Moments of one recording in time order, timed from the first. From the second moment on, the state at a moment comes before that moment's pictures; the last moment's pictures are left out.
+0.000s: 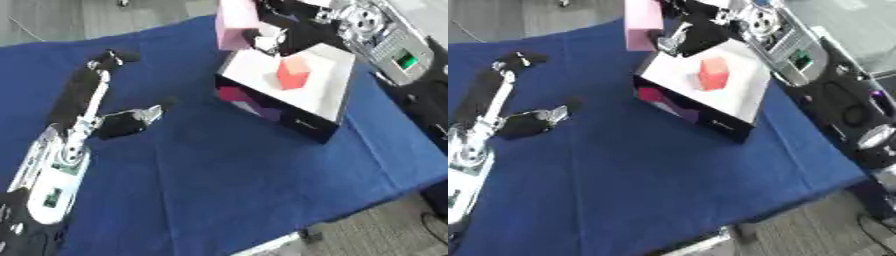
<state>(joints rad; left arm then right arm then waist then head) -0.71 0.05 -0.34 -1.35 -0.86 -0.03 -0.01 -0.59 -0.80 0.19 -1.72 0.04 0.14 0.36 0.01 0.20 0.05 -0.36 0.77</state>
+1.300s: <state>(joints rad) -0.68 0.10 -0.33 -1.38 -0.84 -0.02 -0.01 -0.53 -0.79 0.08 -1.44 0.20 0.11 0.22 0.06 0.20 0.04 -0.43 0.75</state>
